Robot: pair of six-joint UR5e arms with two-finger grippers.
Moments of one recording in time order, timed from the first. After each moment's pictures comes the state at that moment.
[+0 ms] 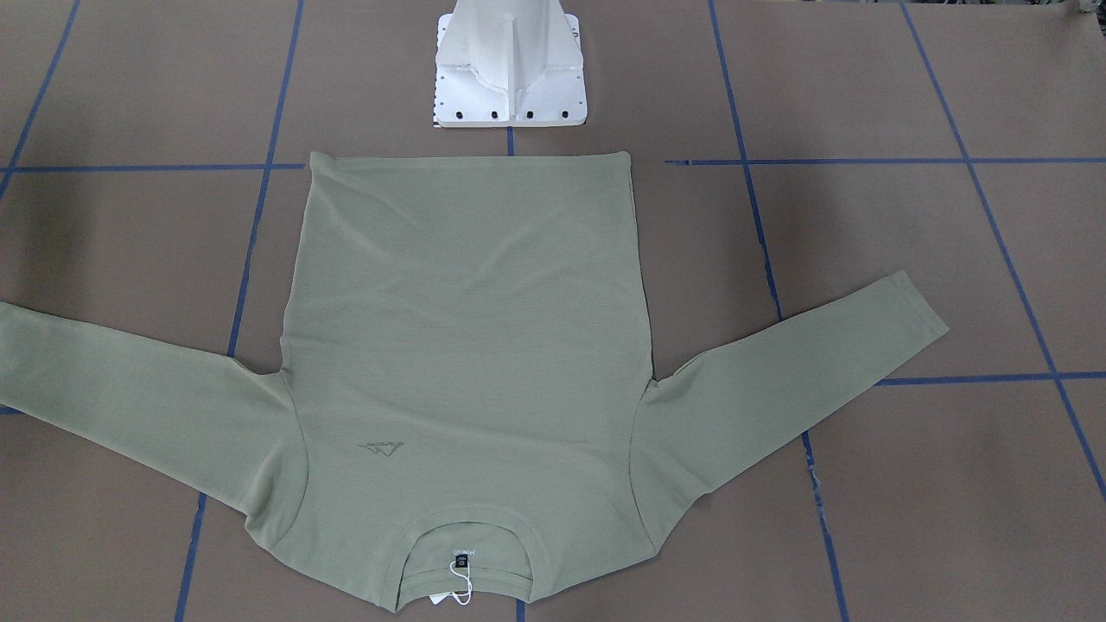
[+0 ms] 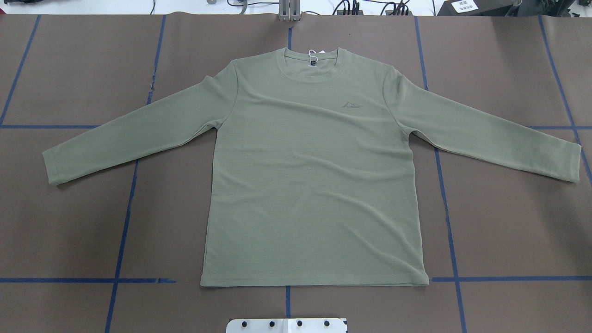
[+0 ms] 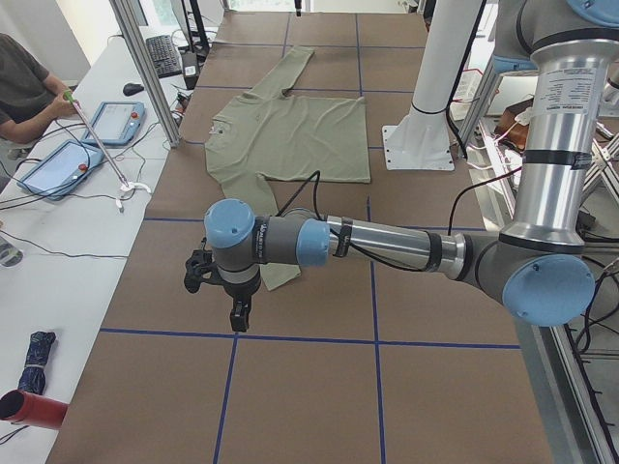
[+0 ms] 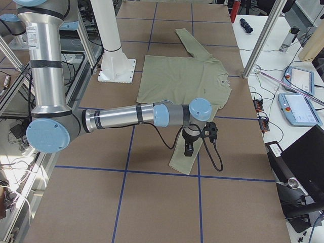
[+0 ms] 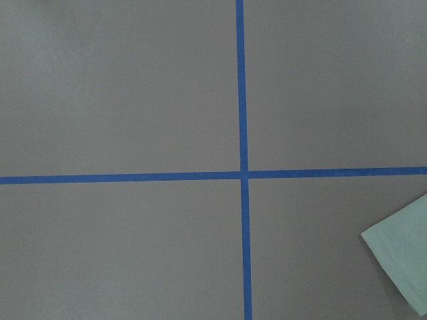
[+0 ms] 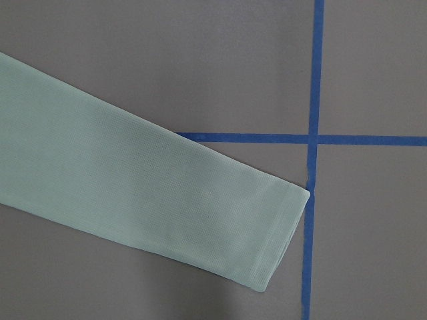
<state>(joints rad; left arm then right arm) -1.60 -1.65 -1.63 -1.49 -2.33 0.00 1.46 -1.53 1.70 -1.69 2.40 0.10</state>
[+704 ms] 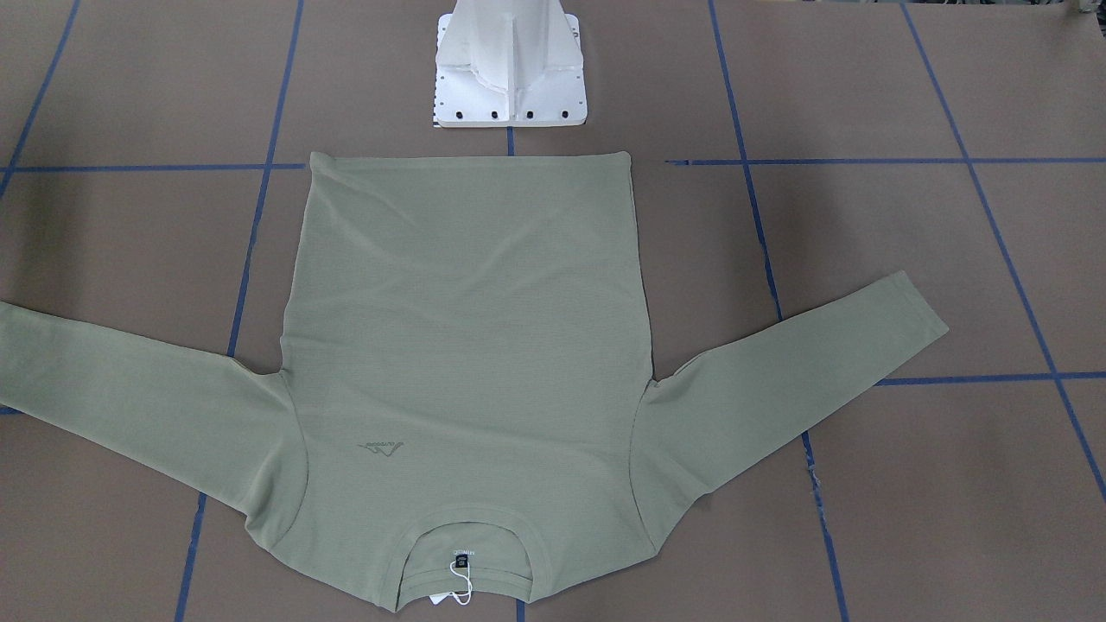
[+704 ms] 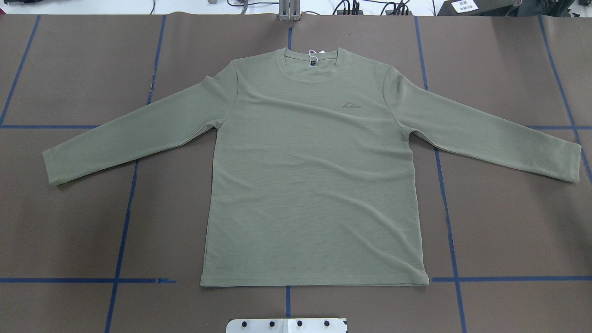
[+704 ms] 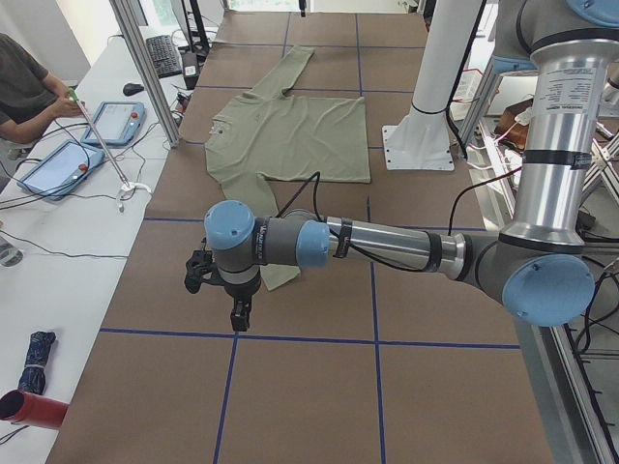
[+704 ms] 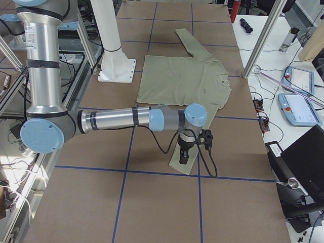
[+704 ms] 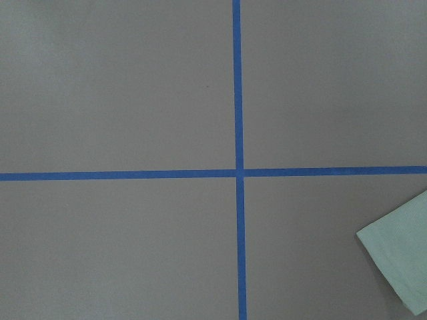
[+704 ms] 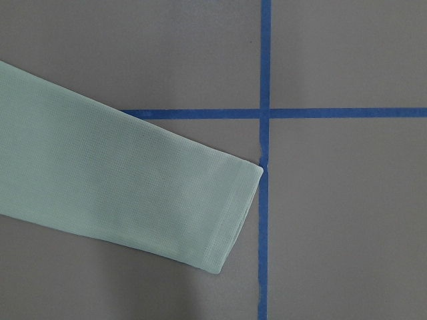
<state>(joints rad) -1.59 -1.65 -1.64 -1.50 -2.34 -0.01 1.46 -1.57 1.69 -1.69 2.33 0.10</state>
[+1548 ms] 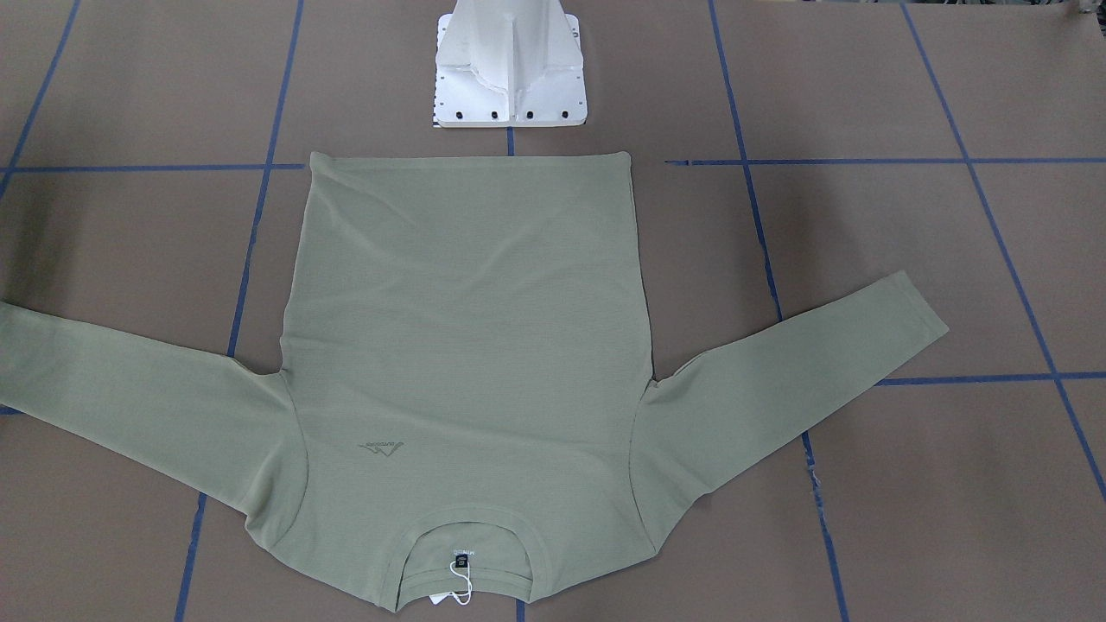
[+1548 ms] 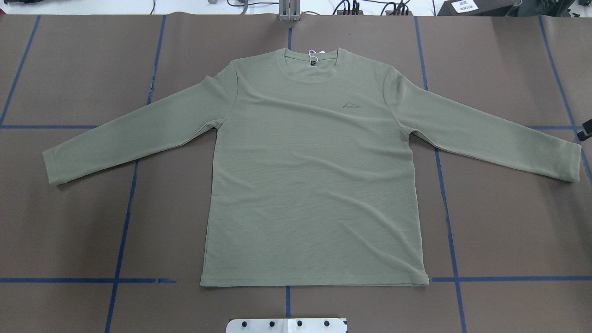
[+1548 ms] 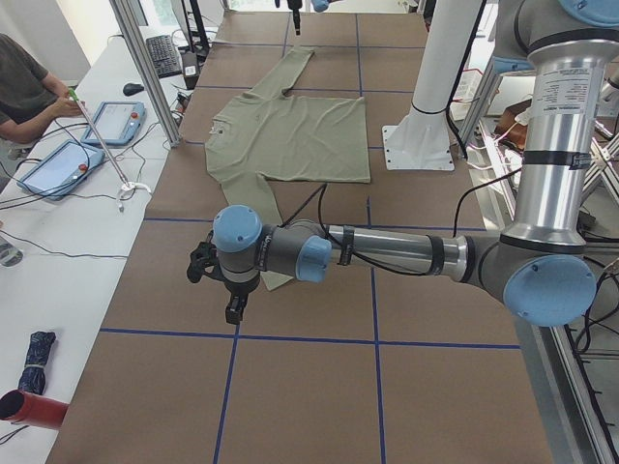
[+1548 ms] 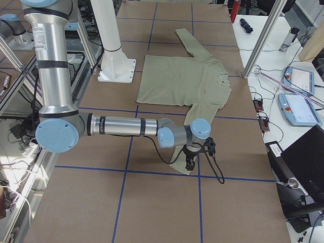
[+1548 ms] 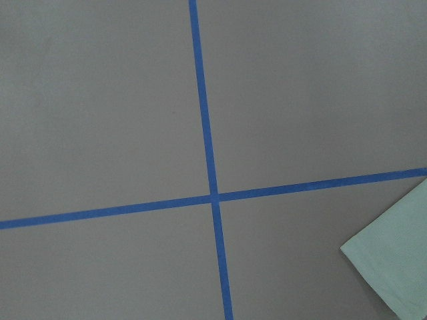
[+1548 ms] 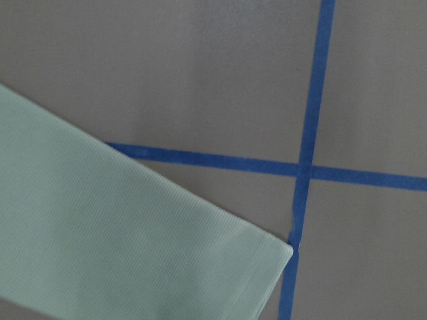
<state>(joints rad) -1.56 -1.61 -1.60 -1.74 -2.39 -0.01 1.35 -1.48 1.35 -1.26 2.34 0.20</state>
